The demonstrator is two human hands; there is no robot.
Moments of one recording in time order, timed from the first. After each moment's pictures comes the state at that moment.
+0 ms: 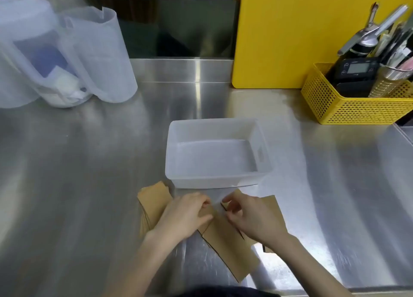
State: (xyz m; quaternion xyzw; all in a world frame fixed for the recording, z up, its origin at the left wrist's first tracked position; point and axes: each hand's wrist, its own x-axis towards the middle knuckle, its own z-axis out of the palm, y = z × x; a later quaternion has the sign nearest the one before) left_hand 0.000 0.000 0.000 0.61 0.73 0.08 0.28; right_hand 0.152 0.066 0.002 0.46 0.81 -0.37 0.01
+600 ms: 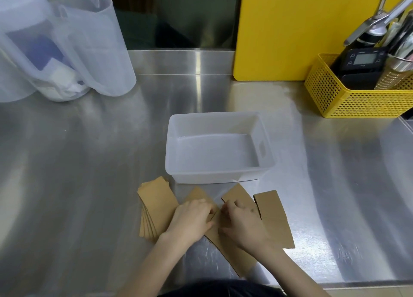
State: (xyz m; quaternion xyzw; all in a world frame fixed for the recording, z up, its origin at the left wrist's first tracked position) left_hand 0.017 0.000 -0.025 0.63 0.73 -0.03 0.25; right_hand 0.143 0.047 -0.040 0.46 0.84 -0.28 0.11
